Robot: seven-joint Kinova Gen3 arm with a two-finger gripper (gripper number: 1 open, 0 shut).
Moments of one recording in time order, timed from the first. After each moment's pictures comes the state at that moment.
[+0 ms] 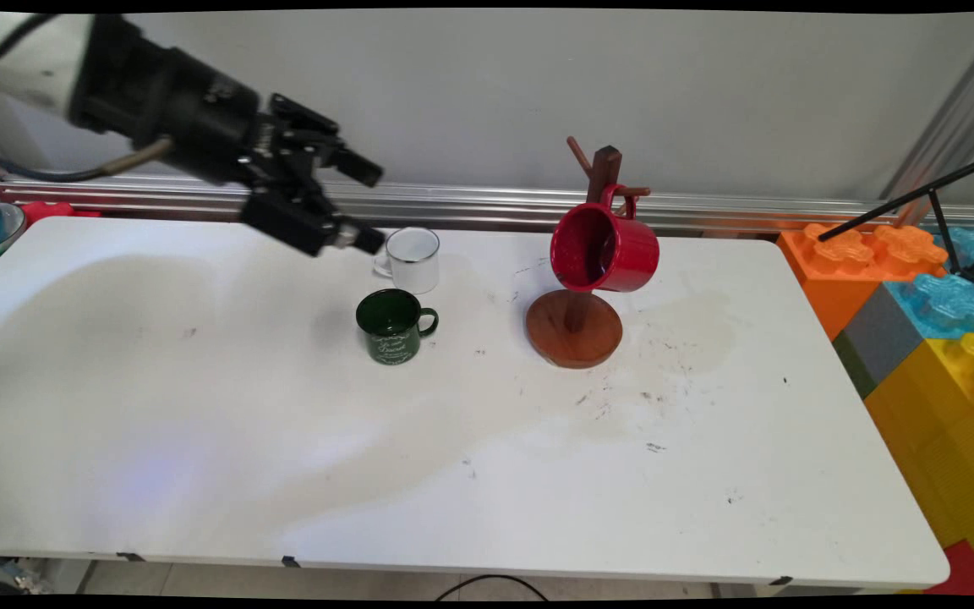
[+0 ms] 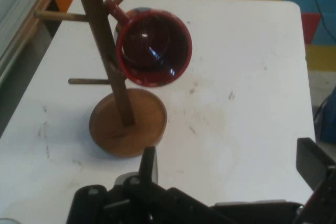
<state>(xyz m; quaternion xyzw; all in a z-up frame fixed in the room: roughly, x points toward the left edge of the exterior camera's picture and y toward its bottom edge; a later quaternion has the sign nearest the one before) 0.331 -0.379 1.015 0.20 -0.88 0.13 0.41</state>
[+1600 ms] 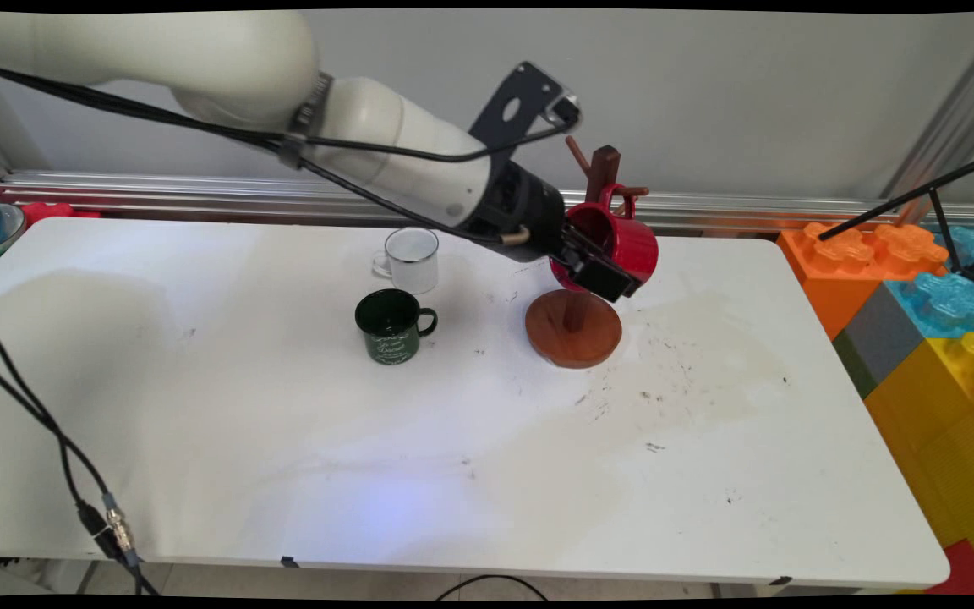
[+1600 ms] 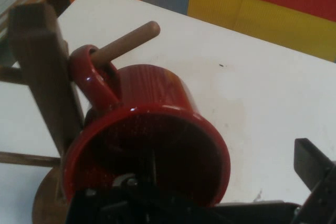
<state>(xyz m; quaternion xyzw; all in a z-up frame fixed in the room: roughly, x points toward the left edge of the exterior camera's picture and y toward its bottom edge) 0.130 -0.473 0.911 0.32 -0.84 0.12 0.41</state>
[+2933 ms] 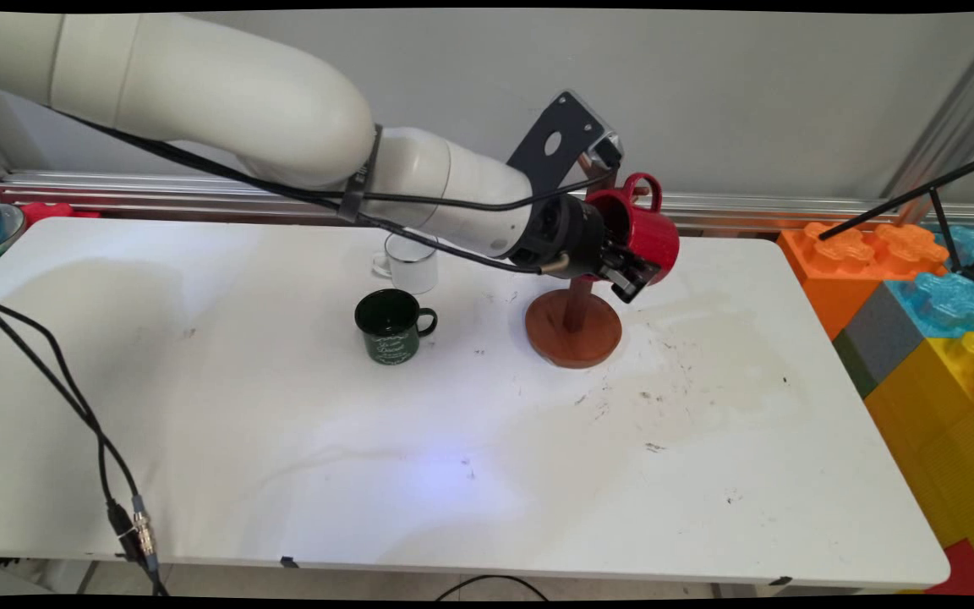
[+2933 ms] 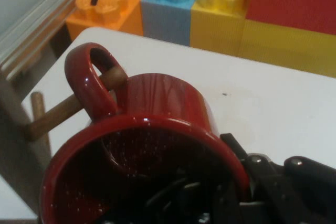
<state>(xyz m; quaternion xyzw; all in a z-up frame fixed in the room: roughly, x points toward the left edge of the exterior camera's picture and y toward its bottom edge) 0.099 -0.472 0.886 0.28 -0.84 0.17 0.44</state>
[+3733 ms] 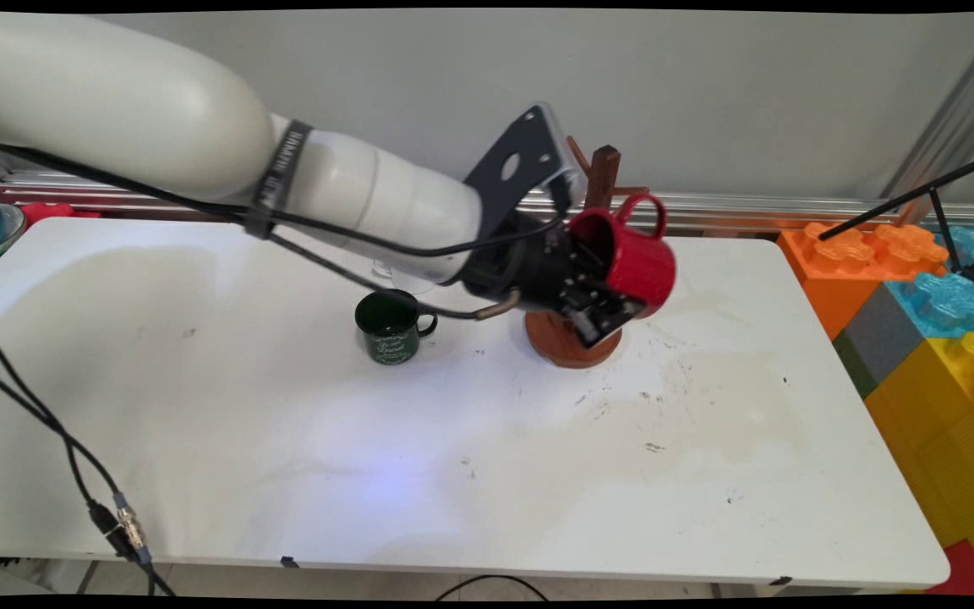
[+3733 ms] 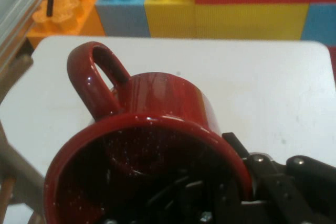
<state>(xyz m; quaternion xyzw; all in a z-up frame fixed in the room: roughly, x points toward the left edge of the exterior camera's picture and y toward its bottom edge) 0.127 -0.413 0.906 0.19 -0.87 0.17 0.43</state>
